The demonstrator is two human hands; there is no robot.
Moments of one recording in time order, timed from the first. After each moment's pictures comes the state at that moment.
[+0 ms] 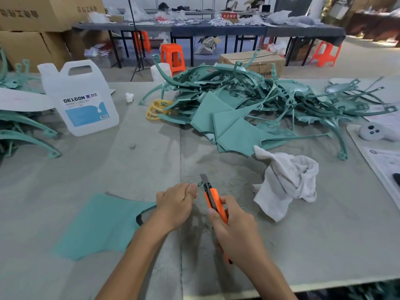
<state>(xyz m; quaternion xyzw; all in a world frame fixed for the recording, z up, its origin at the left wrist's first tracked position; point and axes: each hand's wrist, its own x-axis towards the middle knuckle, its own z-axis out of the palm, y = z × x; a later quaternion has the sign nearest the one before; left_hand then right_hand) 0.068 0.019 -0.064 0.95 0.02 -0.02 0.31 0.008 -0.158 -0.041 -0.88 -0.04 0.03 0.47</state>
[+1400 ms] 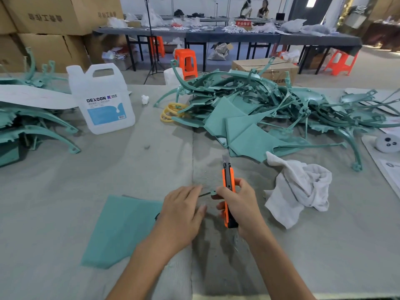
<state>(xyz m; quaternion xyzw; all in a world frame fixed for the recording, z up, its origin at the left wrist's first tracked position) 0.020 0.025 -0.041 0.97 -0.07 0.09 0.24 0.068 -0.137 -0.035 -0.69 0.09 0.10 0.71</state>
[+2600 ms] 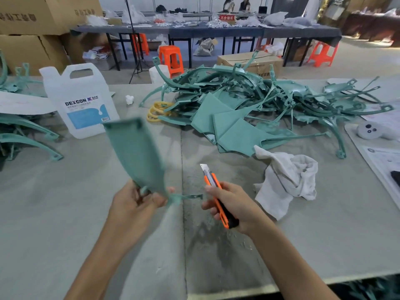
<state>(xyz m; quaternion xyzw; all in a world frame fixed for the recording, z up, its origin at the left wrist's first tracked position) 0.001 0.073 -0.008 0.75 0.05 0.13 0.65 0.066 -0.148 -0.016 -0.63 0.09 0.27 0.72</state>
